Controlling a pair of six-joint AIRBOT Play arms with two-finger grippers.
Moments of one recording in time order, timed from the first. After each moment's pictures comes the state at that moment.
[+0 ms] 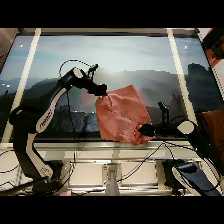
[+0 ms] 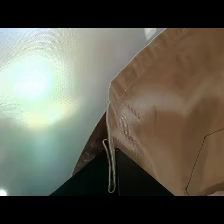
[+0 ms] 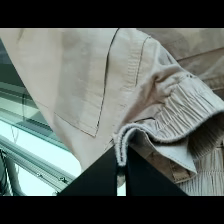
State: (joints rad) left arm -0.31 -1.92 1.56 0.84 -1.02 -1.28; right arm 0.18 -0.77 0.38 -0.81 0.96 1.45
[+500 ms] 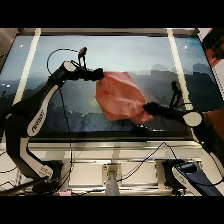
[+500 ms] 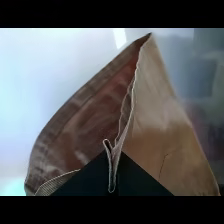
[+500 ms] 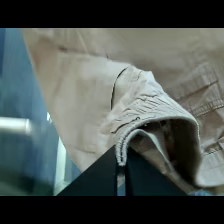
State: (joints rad) left arm -0.25 -1.80 1.57 0.73 -0.71 -1.27; right arm 0.18 -0.81 0.64 -0.94 0.65 1.52
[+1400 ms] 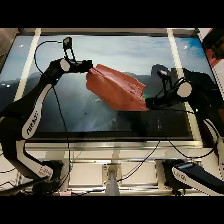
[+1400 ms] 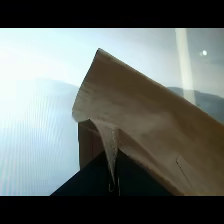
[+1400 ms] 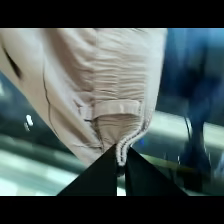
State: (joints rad) left arm -0.22 -1.78 1.57 1.21 -0.59 -1.61; right arm 0.18 -1.13 0.97 -1.32 1.23 1.56
